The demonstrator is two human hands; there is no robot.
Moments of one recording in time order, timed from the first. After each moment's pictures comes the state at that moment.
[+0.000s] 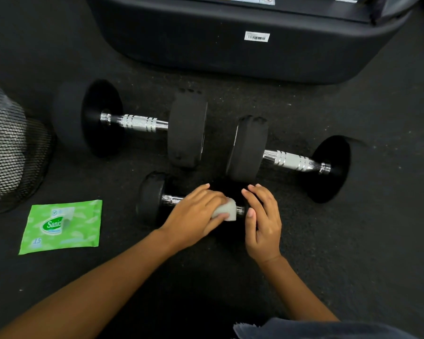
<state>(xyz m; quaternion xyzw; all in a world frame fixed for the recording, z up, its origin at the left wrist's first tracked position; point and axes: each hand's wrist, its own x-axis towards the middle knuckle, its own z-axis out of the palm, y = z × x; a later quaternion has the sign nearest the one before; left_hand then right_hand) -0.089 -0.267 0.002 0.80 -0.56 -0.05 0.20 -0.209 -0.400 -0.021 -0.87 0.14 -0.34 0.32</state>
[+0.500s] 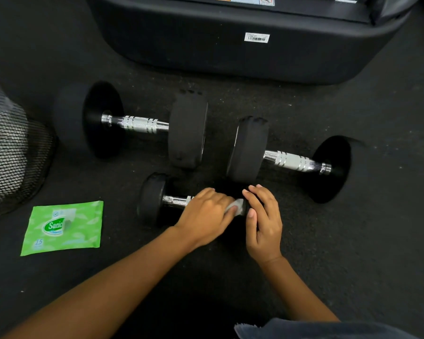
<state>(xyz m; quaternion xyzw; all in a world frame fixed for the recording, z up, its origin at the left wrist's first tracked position) -0.100 -0.289 0.007 0.83 -0.52 -0.07 0.16 -0.208 -0.400 -0.021 -0.87 0.14 -0.35 0.32</state>
